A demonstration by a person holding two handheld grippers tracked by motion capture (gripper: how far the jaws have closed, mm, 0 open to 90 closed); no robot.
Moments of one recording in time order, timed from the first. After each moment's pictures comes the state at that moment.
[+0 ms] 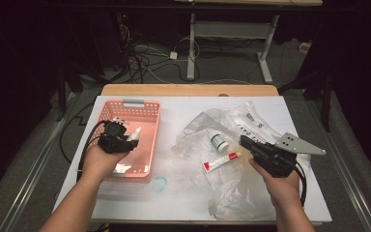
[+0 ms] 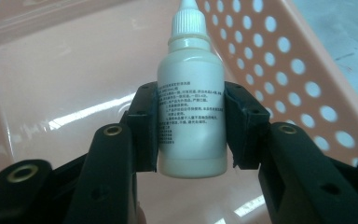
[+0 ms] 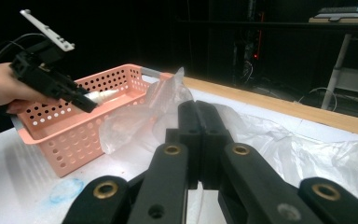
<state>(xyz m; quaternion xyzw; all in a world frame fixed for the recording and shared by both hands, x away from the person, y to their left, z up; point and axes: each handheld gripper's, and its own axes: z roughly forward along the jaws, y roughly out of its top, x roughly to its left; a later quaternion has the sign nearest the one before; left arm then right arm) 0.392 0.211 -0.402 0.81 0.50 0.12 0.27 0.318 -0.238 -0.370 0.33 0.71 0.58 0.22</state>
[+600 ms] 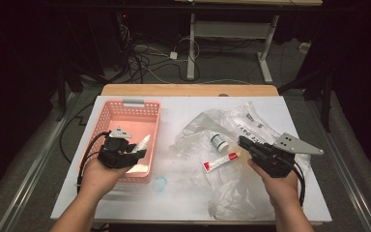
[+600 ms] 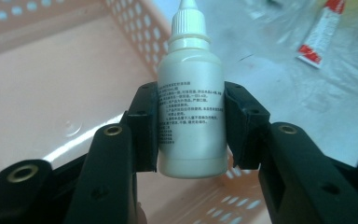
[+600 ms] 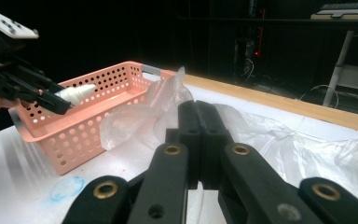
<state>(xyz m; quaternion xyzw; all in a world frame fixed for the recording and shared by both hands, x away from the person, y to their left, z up) 0.340 0.190 -0.381 0.83 0.44 0.12 0.34 0.319 -0.235 -0.372 0.33 0.71 0.58 0.22</state>
